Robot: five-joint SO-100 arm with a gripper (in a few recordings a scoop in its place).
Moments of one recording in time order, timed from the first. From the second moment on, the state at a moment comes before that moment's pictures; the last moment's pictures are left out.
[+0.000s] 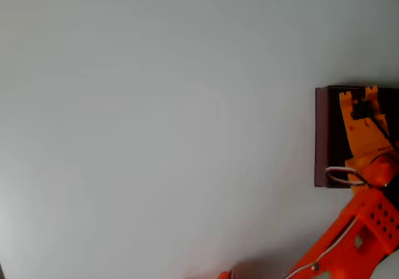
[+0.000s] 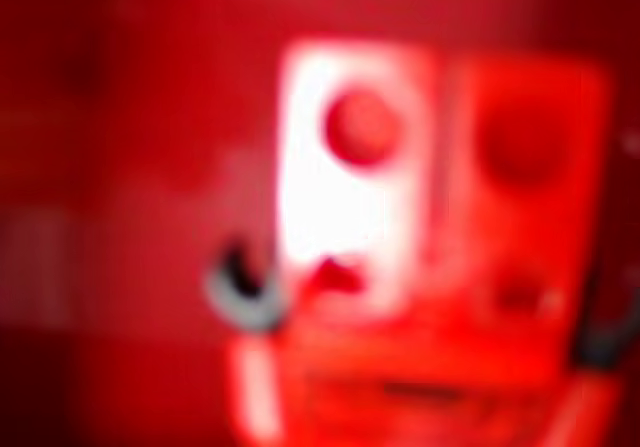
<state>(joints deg) 44.9 84.6 94.8 62.2 24.8</state>
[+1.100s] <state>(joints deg) -11.2 185.4 153.2 71.9 11.1</state>
